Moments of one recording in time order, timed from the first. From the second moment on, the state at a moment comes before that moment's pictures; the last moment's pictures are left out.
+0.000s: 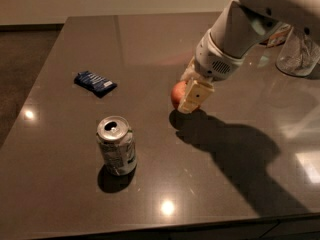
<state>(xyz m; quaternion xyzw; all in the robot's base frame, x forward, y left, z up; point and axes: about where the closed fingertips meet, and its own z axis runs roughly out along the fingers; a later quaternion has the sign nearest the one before) 0.521 -0.080 0.896 -0.64 0.74 0.10 0.20</state>
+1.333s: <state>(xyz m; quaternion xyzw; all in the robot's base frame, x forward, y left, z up) 0.423 -0.016 0.891 -0.72 0.65 0.16 0.19</state>
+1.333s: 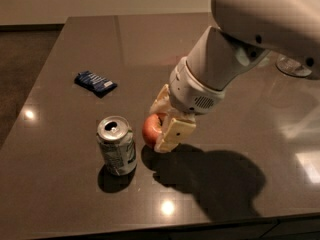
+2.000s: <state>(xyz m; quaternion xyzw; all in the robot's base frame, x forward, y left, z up) 0.426 0.002 0.872 -0.73 0.64 0.14 0.18</state>
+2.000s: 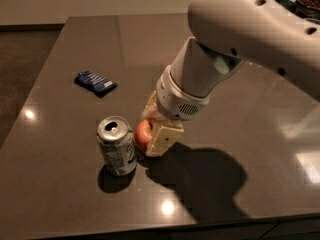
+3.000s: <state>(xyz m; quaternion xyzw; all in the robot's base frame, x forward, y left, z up) 0.424 0.004 0.876 -0.73 0.64 0.14 0.19</state>
